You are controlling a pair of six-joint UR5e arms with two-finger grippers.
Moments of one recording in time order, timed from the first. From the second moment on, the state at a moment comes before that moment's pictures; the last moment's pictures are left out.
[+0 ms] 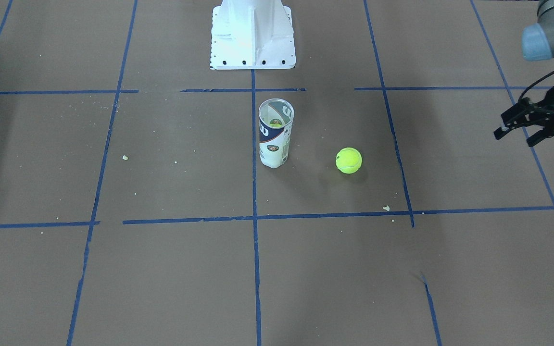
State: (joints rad) left arm -1.13 -1.58 -1.80 -2.10 -2.36 -0.78; right arm 1.46 -1.60 1.62 -1.49 2.30 0.16
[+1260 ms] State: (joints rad) left arm -0.65 -2.00 -1.81 -1.67 -1.89 -1.27; right arm 1.46 -1.60 1.62 -1.49 2.30 0.16
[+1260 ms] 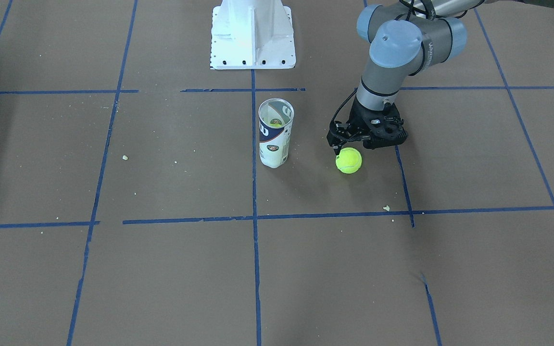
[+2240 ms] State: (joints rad) left arm -0.60 -2.00 -1.67 -1.81 -1.89 -1.27; right arm 1.46 -1.60 1.62 -1.49 2.30 0.16
